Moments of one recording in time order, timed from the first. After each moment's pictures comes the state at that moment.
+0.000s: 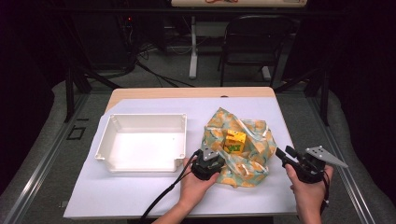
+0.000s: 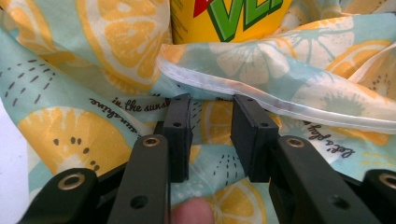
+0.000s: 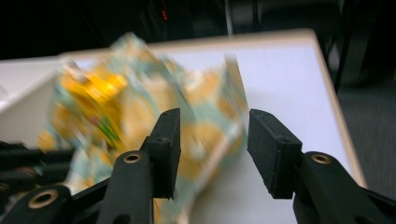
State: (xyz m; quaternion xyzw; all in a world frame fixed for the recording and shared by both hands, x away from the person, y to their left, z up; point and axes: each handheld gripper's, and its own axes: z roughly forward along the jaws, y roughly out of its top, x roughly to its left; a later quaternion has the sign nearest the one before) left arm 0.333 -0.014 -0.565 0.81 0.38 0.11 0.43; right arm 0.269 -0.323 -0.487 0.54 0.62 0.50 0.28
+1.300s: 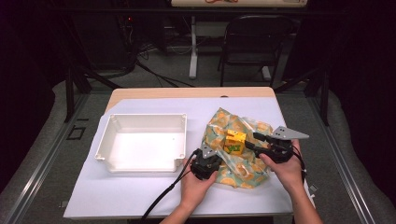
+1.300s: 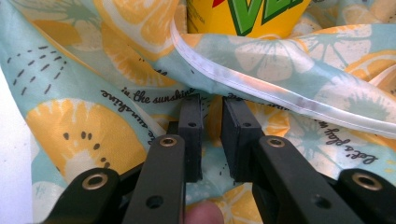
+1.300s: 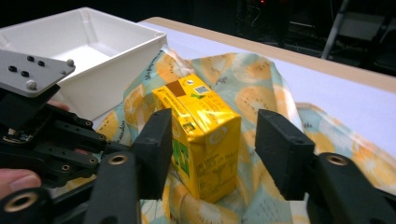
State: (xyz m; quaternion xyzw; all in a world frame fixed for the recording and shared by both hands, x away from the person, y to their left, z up) left arm 0.336 -0.013 -0.566 0.81 0.40 0.11 0.42; right arm 0.340 -0.268 -0.487 0.36 0.76 0.51 0.20
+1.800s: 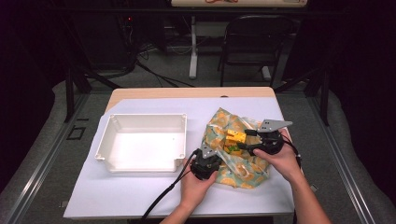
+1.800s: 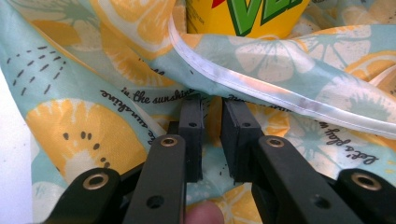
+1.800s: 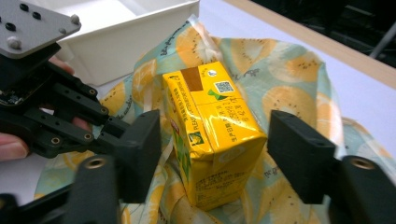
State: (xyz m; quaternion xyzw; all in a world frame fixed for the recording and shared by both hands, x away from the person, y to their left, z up) left arm 0.335 -0.013 -0.566 0.81 0.40 0.11 0.42; right arm 0.377 -0.256 -0.488 0.28 0.83 0.45 0.16
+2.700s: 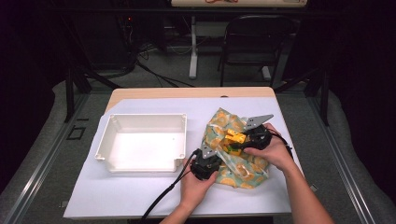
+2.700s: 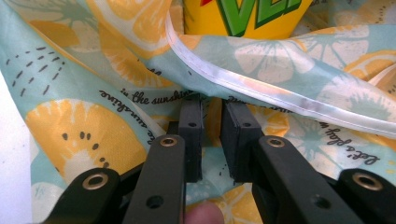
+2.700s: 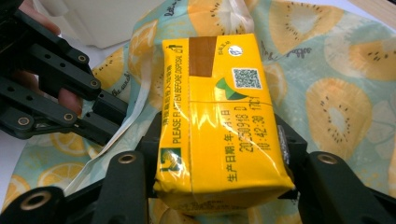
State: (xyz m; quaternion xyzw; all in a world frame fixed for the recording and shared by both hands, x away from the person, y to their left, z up) left arm 0.335 -0.013 -0.566 0.81 0.40 0.11 0.43; right arm 0.408 -0.234 -0.503 0.24 0.88 0.40 0.10
